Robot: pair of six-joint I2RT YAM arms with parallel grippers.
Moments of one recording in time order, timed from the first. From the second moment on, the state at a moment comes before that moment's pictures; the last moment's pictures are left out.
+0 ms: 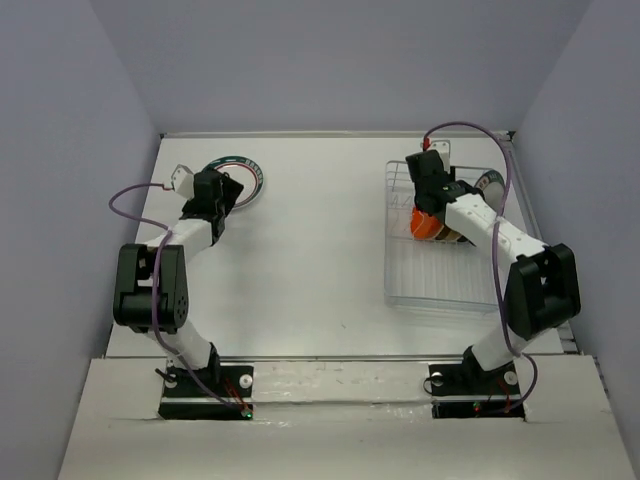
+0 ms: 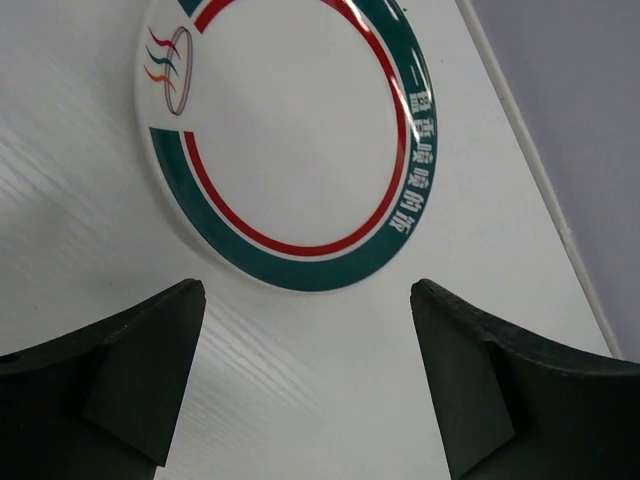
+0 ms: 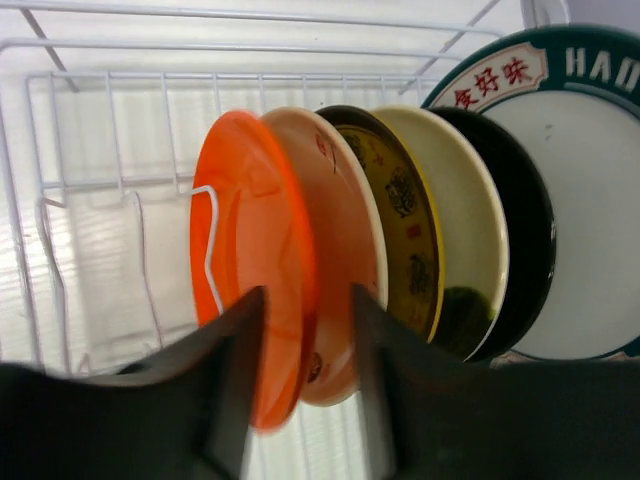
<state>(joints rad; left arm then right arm) -0.08 1.61 0.88 0.19 -0.26 -0.97 0.37 1.61 1.27 -0.49 0.67 0.19</state>
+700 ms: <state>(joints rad) 0.09 1.99 1.10 0.24 -0.16 -0.98 0.37 1.15 1.19 -0.39 0.27 0.26</state>
